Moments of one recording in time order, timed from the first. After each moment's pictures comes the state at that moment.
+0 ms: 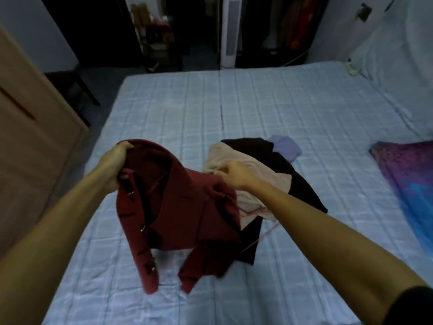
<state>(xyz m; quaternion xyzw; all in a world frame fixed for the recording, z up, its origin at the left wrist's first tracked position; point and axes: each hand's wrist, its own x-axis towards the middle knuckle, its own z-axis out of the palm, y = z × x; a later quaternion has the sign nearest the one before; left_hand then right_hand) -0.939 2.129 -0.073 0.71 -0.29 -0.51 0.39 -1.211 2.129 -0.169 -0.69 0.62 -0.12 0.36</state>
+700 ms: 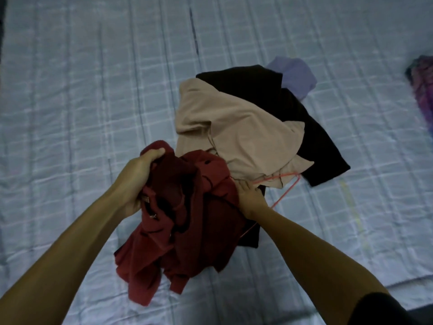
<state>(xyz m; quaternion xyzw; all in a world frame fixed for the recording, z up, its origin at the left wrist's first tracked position) -1.040 2.057 -0.271 0.67 -0.23 -0.67 0.20 -1.276 2.154 -0.498 -0.65 0.67 0.19 0.30</state>
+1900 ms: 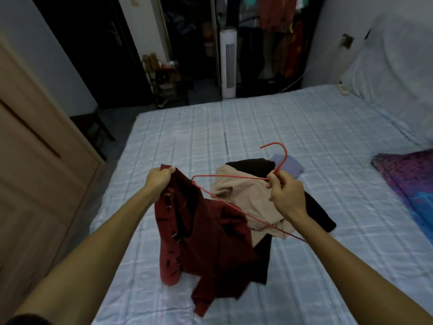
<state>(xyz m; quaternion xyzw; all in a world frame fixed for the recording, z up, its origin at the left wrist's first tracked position) -0.987 2.135 -0.073 0.73 -0.42 -0.44 0.31 -1.284 2.224 -0.125 -0.53 0.68 -0.48 0.18</state>
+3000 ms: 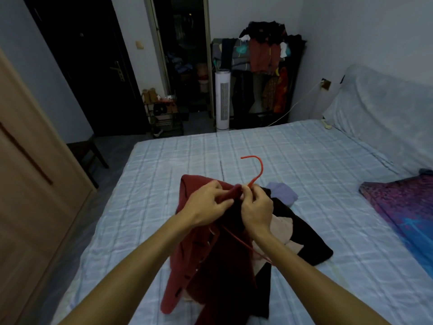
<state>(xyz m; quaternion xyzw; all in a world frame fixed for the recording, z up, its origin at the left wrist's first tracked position) -1.047 2.172 -0.045 0.43 -0.85 -0.20 0.21 -1.189 2.213 -0.081 -0.44 0.65 -0.59 0.15</state>
